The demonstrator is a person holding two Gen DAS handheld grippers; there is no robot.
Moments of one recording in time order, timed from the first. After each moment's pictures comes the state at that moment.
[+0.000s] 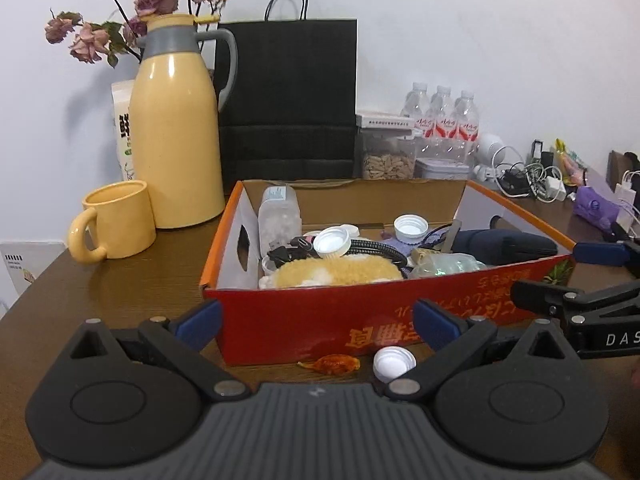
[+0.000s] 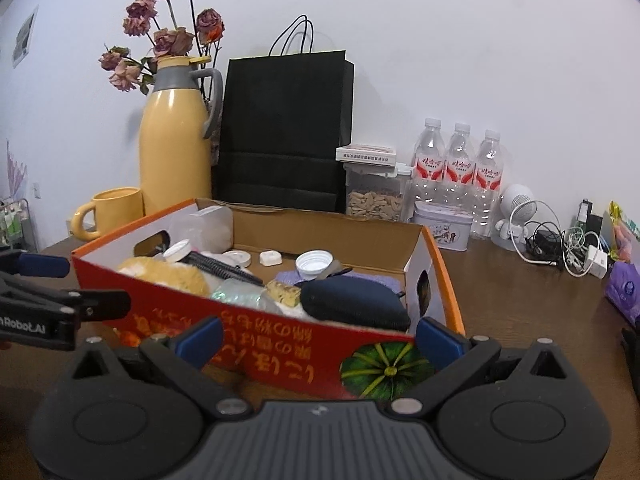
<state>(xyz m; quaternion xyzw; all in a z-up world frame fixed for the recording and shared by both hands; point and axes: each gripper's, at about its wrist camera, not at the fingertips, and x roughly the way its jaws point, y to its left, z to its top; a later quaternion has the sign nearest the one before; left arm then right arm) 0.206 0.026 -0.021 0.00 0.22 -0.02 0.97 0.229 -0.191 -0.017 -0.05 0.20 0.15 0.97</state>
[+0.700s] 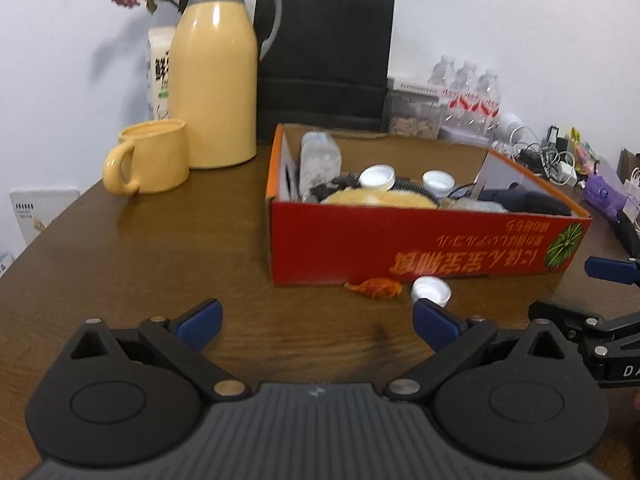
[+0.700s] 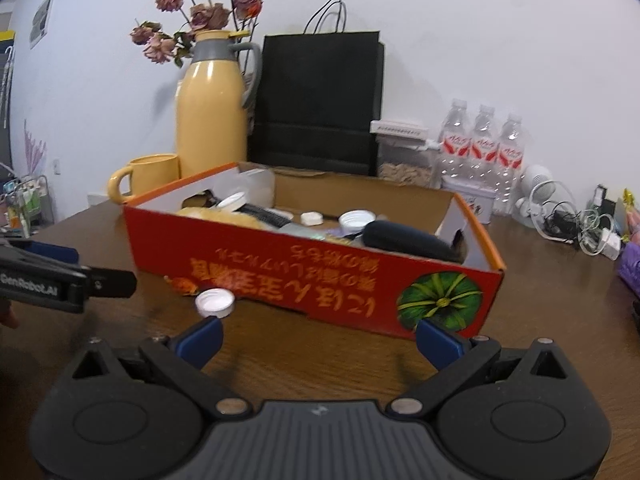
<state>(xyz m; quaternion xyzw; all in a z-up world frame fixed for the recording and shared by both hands) 0.182 0.062 -0.038 -0.04 0.29 0.00 0.96 0.194 -0.167 -0.035 -0.06 0.24 0.19 0.95</state>
